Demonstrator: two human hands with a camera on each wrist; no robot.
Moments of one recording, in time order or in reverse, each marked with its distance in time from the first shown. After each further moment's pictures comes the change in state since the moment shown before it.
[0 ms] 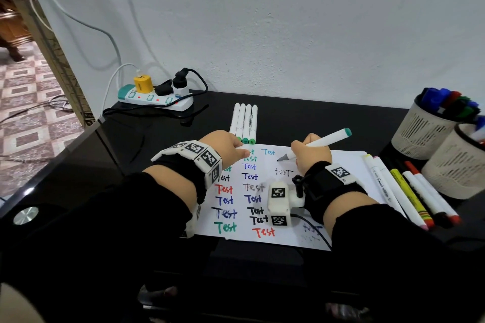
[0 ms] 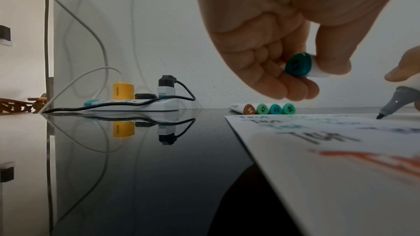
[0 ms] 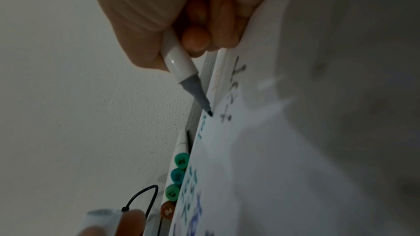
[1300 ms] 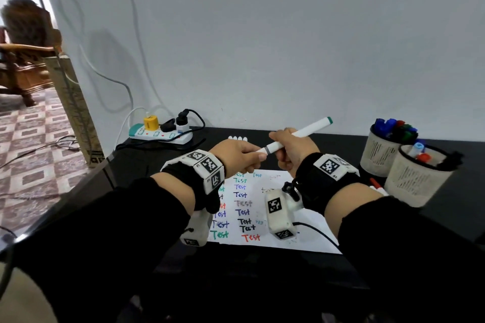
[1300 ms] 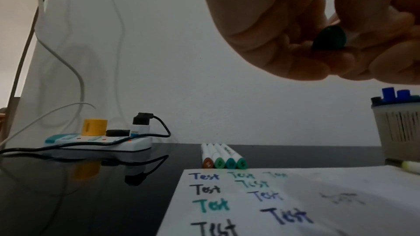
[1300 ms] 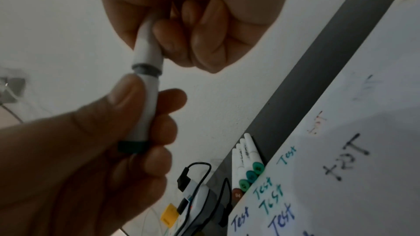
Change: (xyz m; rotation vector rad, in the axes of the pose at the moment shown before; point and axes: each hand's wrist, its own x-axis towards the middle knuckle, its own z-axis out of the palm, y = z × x) left_hand -0.051 0.040 -0.021 -0.594 0.095 0.282; right_hand -0.060 -0.087 -0.050 0.482 -0.294 -0.019
